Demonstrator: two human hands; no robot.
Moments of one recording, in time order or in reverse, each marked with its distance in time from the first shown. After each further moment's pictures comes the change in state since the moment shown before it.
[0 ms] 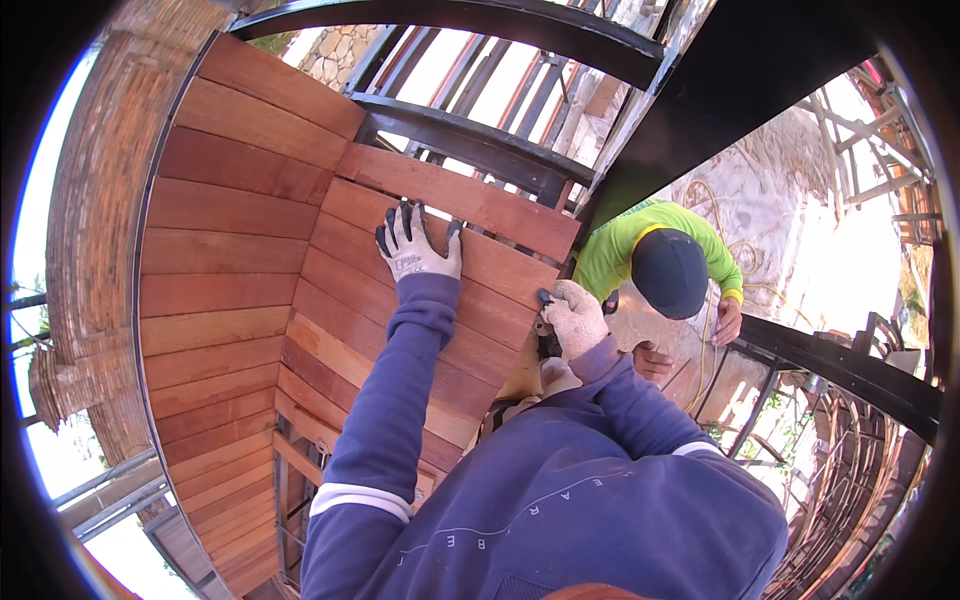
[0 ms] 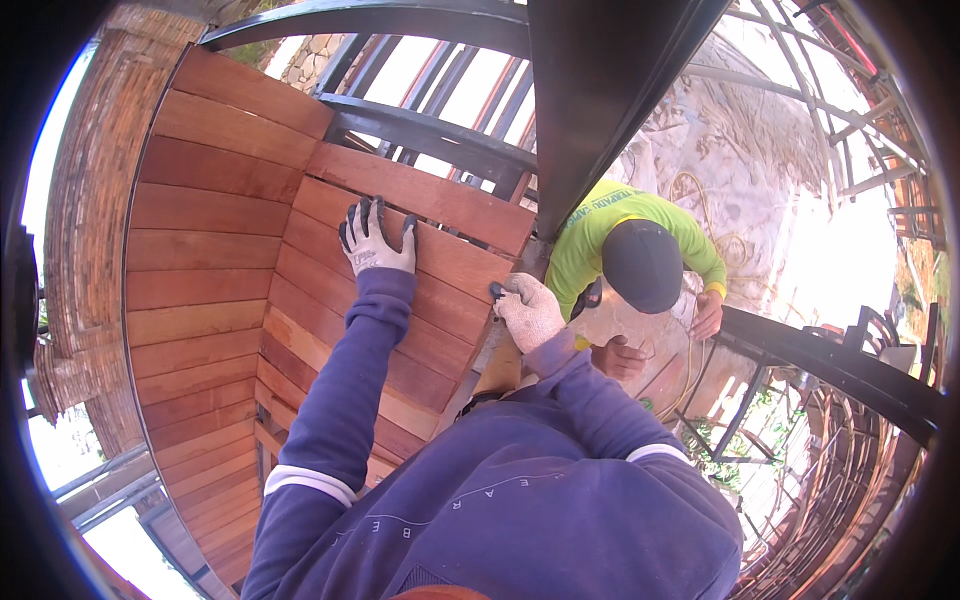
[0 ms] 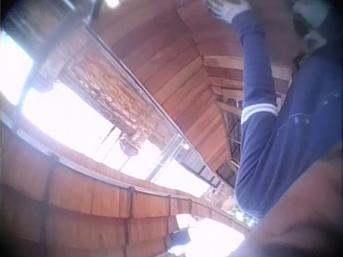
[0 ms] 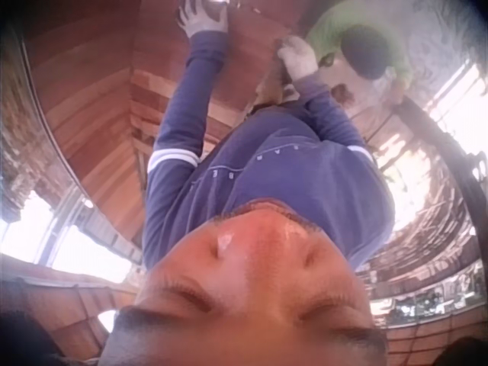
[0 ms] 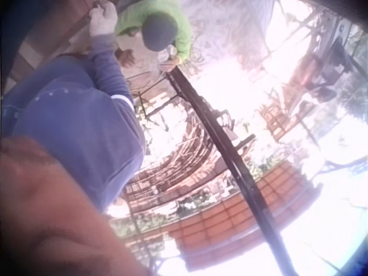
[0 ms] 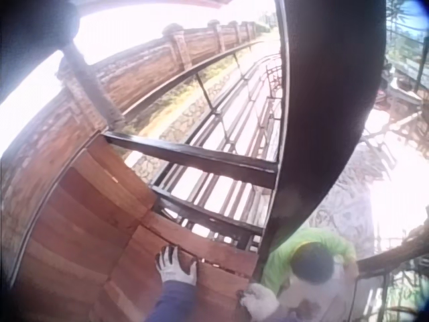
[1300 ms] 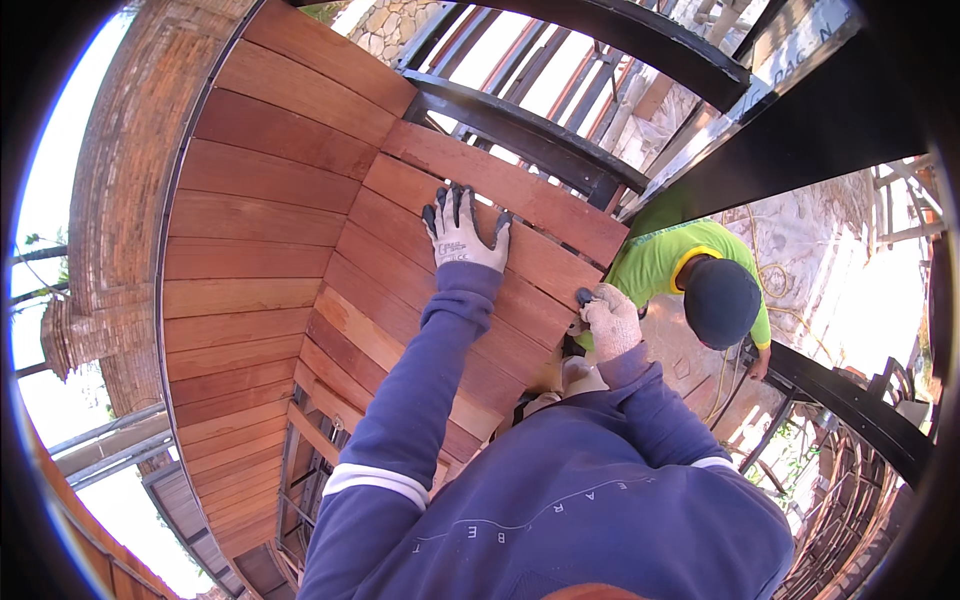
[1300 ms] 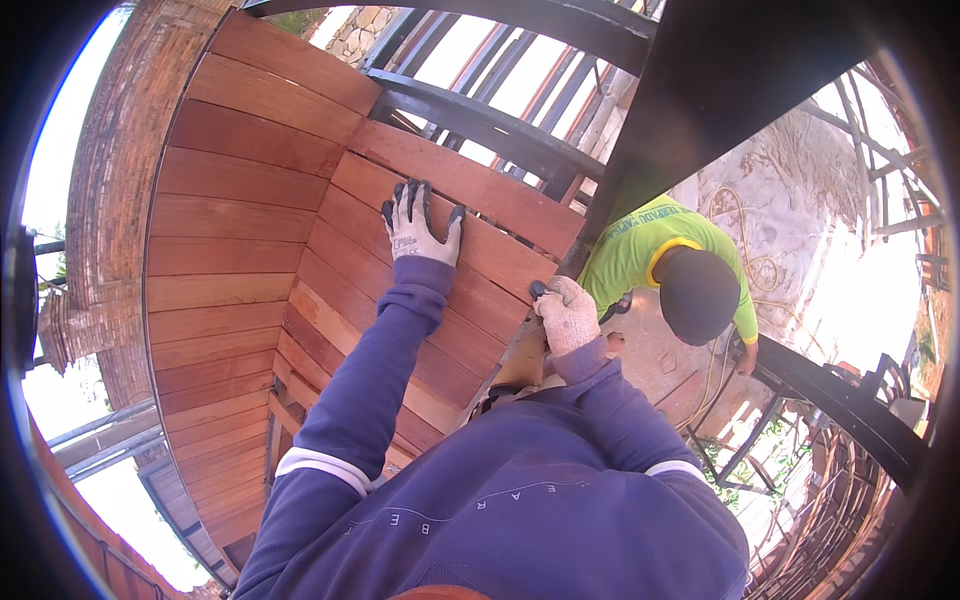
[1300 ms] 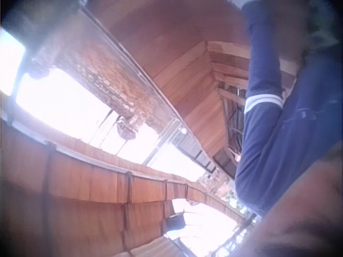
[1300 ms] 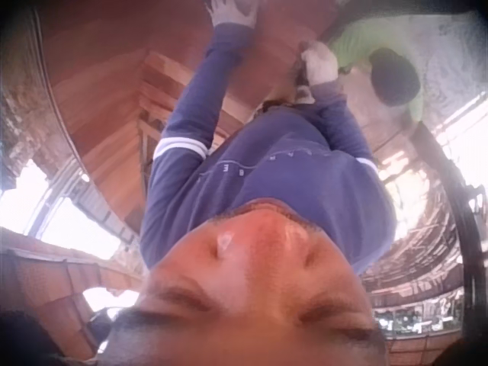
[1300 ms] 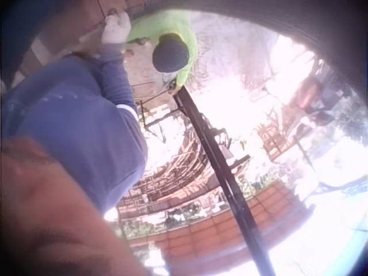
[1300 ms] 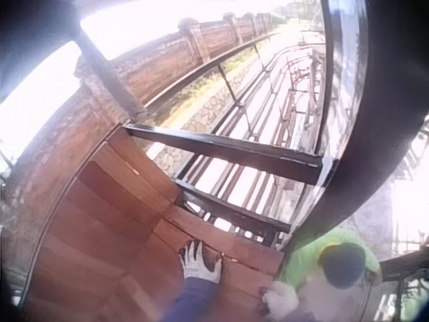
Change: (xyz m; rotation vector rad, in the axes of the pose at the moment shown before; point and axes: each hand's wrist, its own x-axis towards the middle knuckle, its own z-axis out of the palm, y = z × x) left_hand 0.001 0.000 -0.003 -0.093 -0.050 0.035; right_hand 0.006 -0.001 0.003 -0.079 0.083 -0.012
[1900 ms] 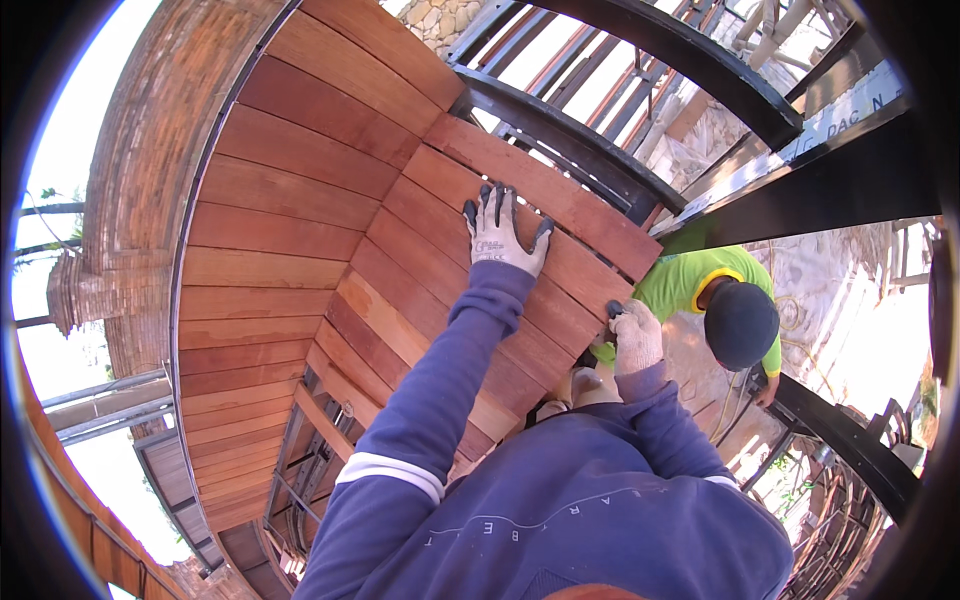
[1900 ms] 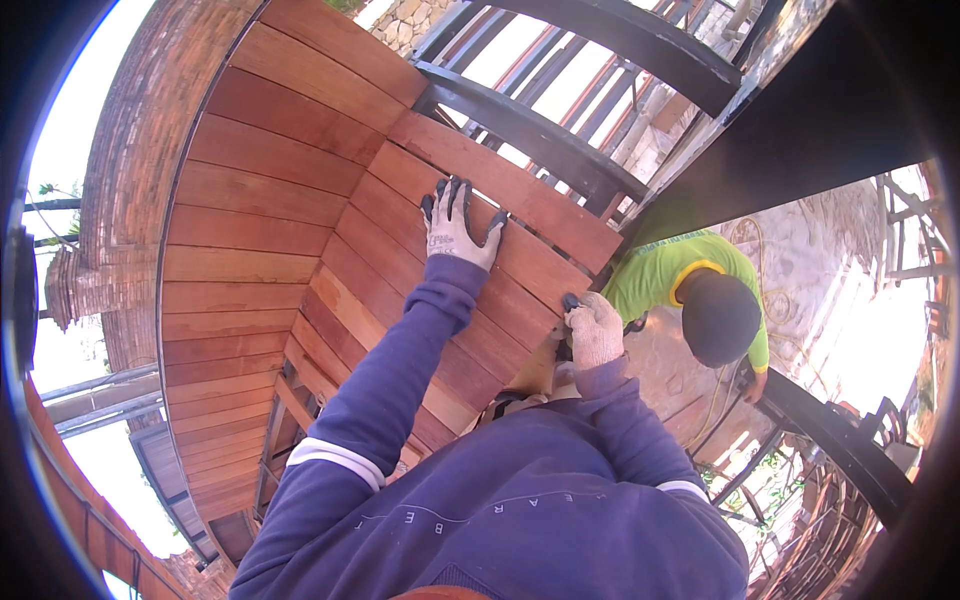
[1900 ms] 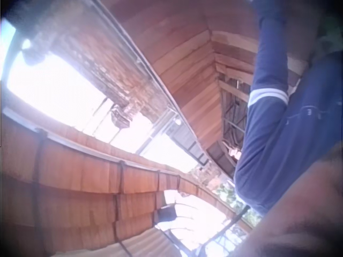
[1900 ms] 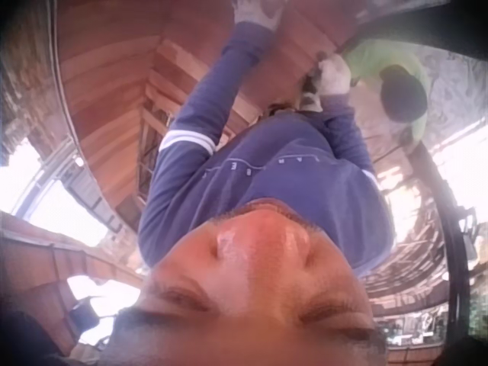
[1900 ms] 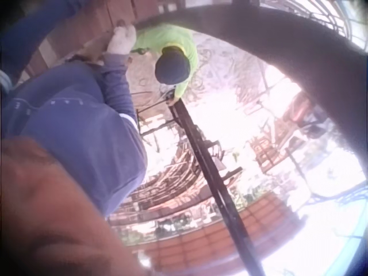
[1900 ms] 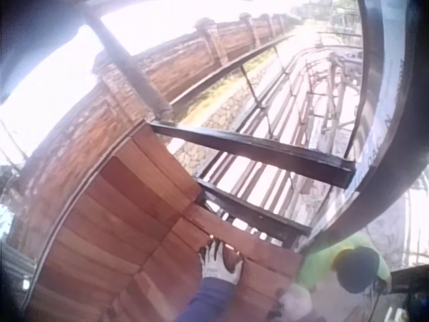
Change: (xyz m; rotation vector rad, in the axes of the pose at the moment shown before) left_hand 0.000 -0.001 0.000 -0.060 0.007 -0.013; right_hand -0.007 -0.010 0.004 0.058 0.047 0.073
